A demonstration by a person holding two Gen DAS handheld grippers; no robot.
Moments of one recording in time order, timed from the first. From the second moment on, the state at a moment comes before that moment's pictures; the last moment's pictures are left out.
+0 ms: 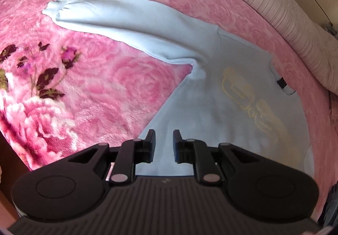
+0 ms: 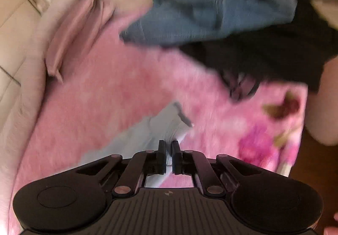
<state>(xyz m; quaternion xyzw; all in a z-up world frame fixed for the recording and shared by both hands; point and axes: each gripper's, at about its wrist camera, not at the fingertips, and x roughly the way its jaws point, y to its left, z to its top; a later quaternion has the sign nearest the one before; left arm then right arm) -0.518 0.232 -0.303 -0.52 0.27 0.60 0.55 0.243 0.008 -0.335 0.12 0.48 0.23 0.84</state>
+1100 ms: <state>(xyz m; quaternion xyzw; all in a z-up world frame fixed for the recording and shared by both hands) -0.609 0.164 -0.400 -0.52 0.23 0.40 0.72 0.006 -0.028 -0.394 0.04 0.61 0.48 0.63</state>
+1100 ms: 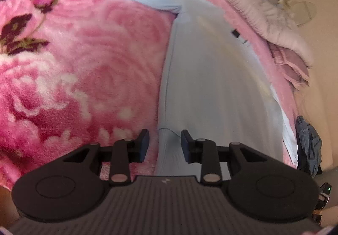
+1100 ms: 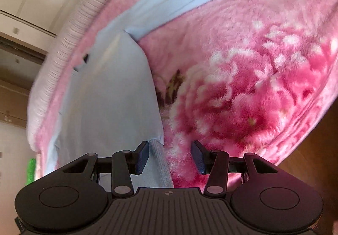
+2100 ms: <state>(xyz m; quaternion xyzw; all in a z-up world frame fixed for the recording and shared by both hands) -0.607 0.106 -0.350 -0.39 0.27 0.42 0.77 -0.073 -0.019 -0.345 -0.11 0.48 0.46 0.74</state>
